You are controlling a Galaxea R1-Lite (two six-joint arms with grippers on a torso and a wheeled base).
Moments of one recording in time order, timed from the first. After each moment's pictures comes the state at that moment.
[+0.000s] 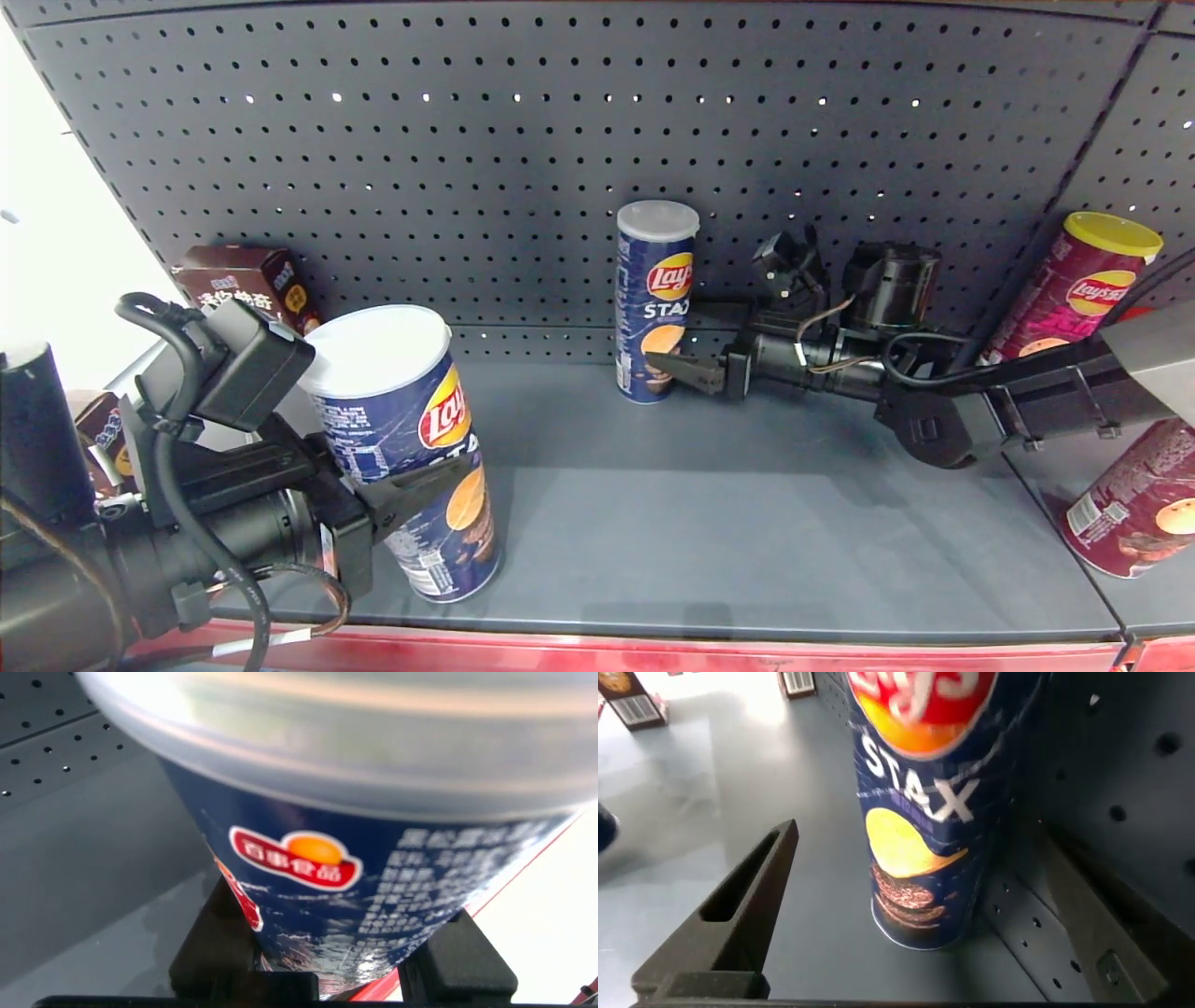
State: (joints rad) left arm -0.52 1.27 -0.54 -0.50 -0.13 0.06; right arm 0.43 2.06 -1.26 -0.80 0.66 -0.18
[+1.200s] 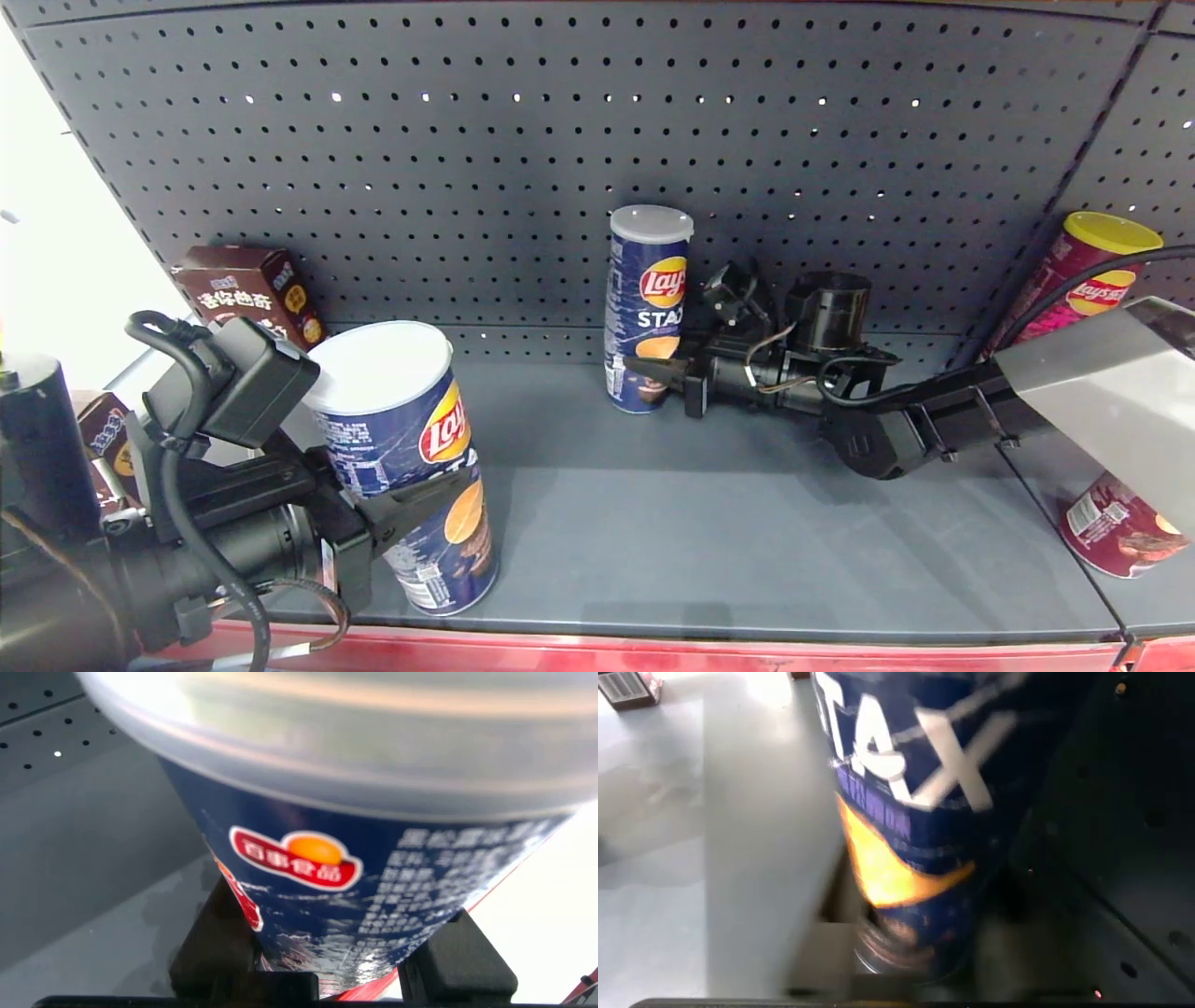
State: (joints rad) left arm -0.52 1.27 -0.52 -0.51 -0.13 0.06; right arm 0.48 2.19 -1.35 -0.82 0.65 -0.19
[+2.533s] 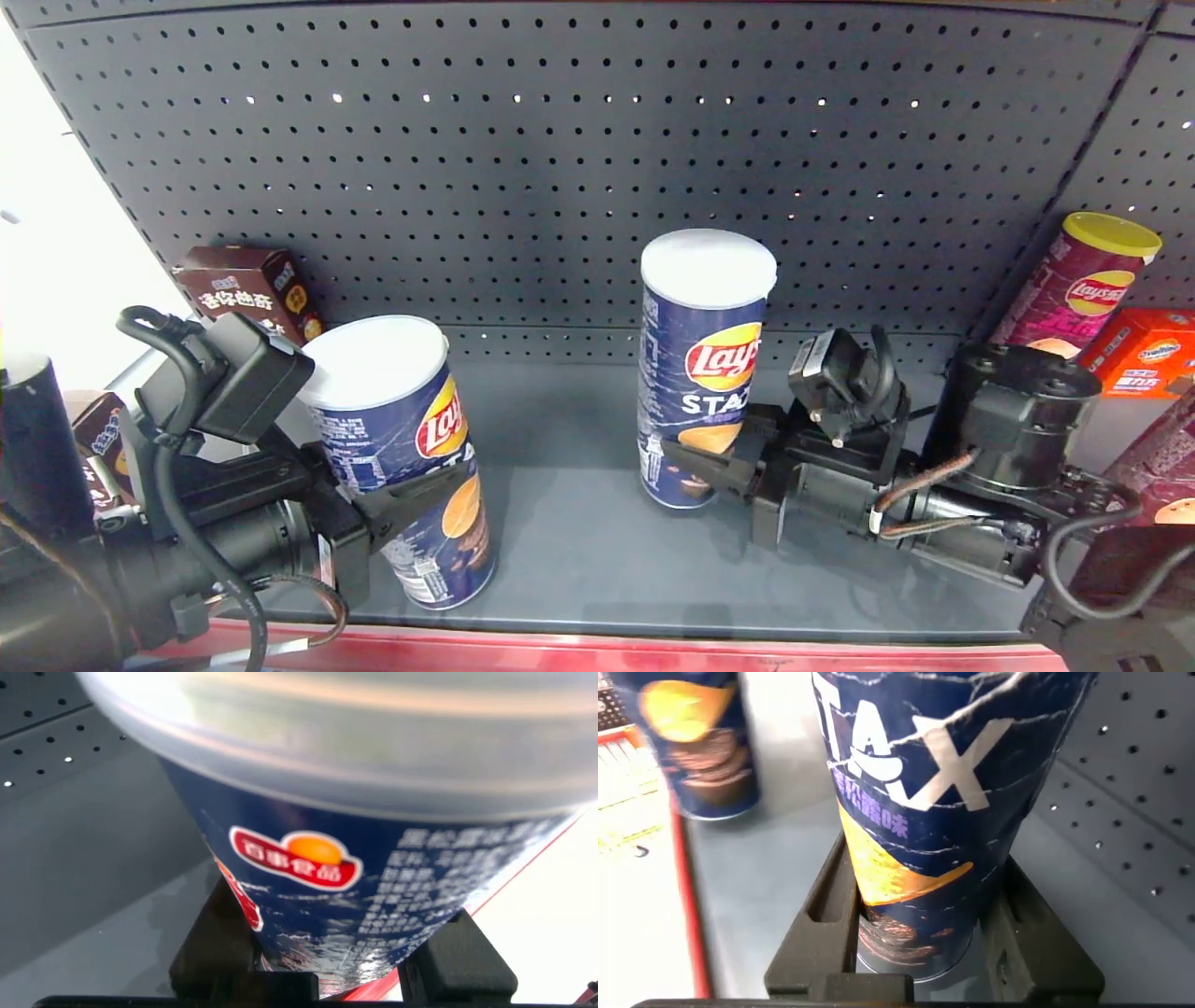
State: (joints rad) left arm -0.52 1.27 -0.52 -0.51 -0.12 0.06; right arm 0.70 1.72 -0.63 -1.08 0.30 -0.25
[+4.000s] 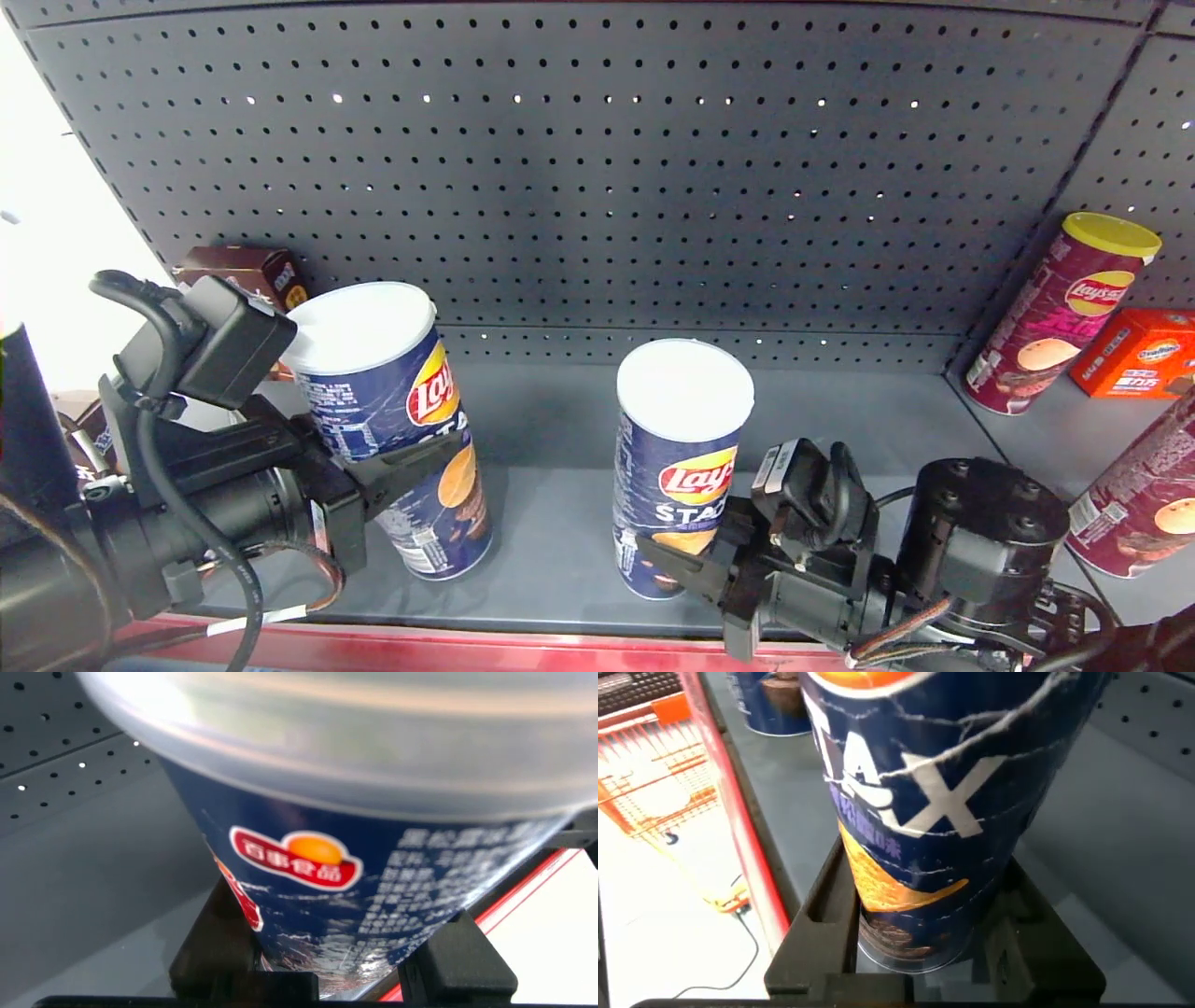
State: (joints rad) left arm -0.50 1.27 -0.56 -0.51 -0.11 0.06; right arm 0.83 1.82 -0.44 -1.30 0.17 -0.18
